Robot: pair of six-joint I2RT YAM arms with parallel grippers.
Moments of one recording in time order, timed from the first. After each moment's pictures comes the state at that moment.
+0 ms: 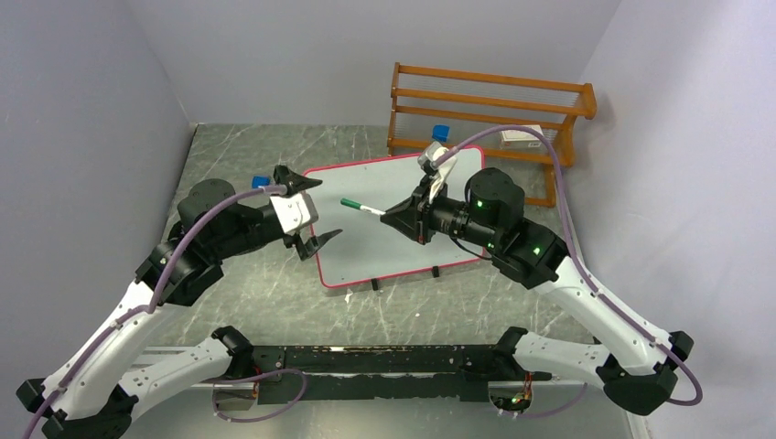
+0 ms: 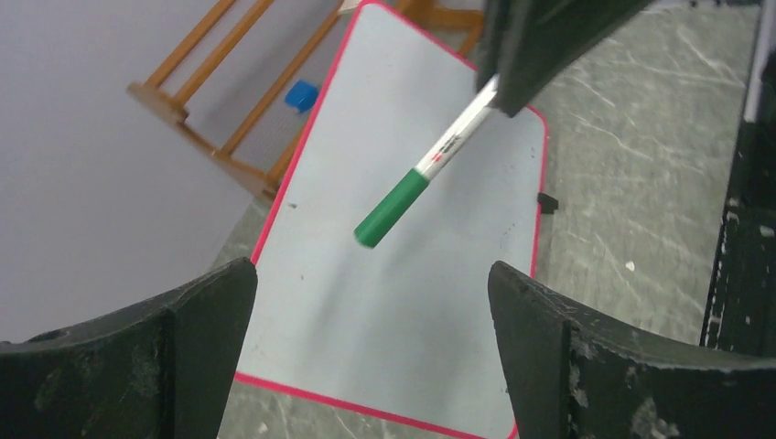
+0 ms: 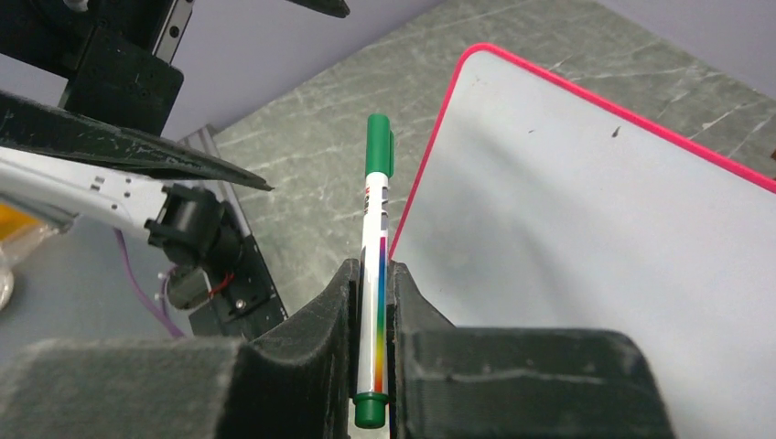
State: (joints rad) left arm -0.70 0.83 1.14 -0.43 0.31 0.40; right arm 0.85 1.00 1.20 -0.37 -0.22 0.17
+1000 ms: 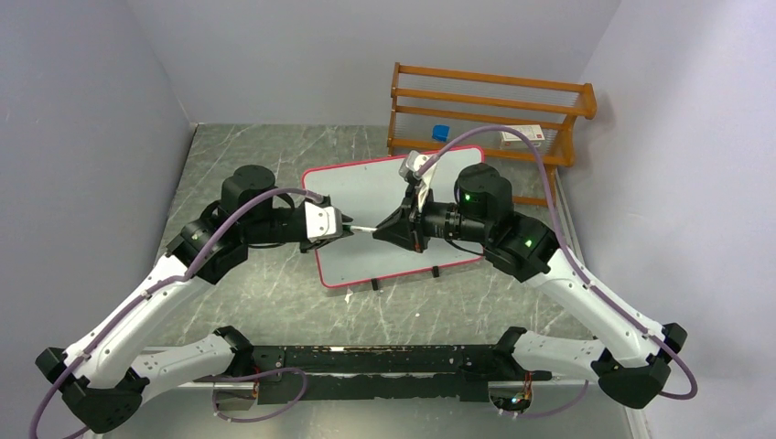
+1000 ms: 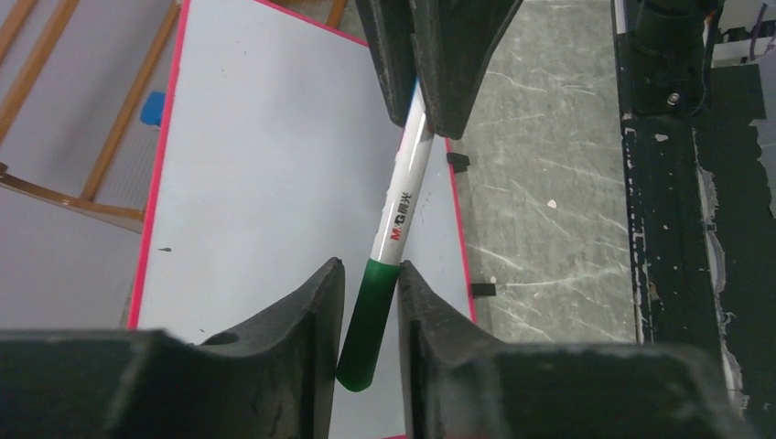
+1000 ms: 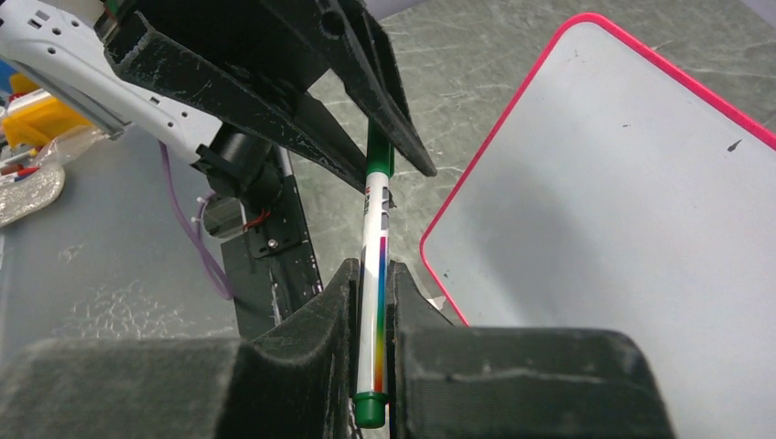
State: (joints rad) left arm -0.70 0.98 1.15 -0.53 0.59 0.59; right arm 0.85 1.06 1.25 -0.45 -0.44 0.06
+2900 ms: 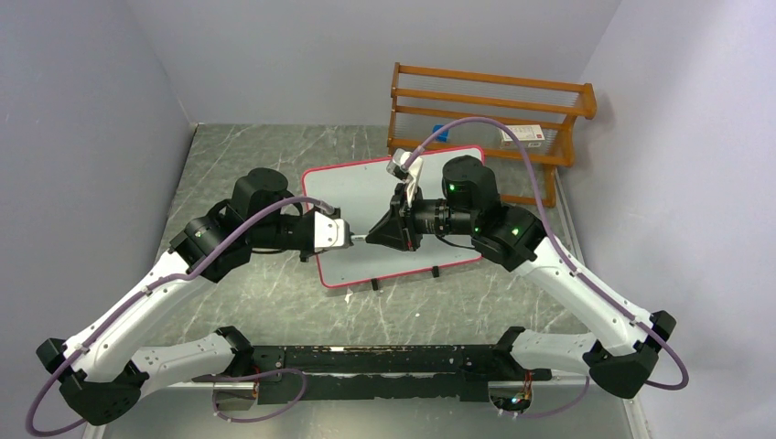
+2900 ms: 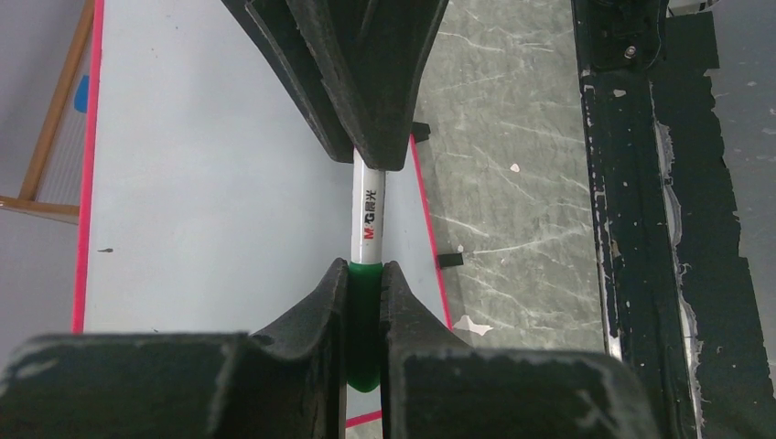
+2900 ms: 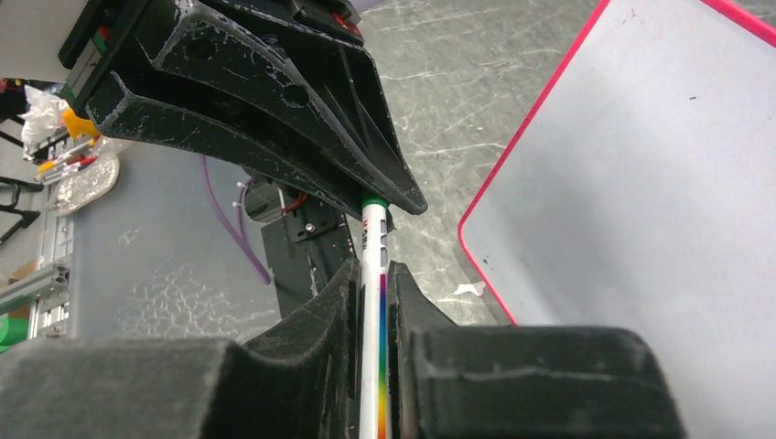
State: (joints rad) left arm -0.77 1.01 1.20 -0.68 0.56 0.64; right arm 0.84 1.14 1.30 -0.50 -0.52 0.13
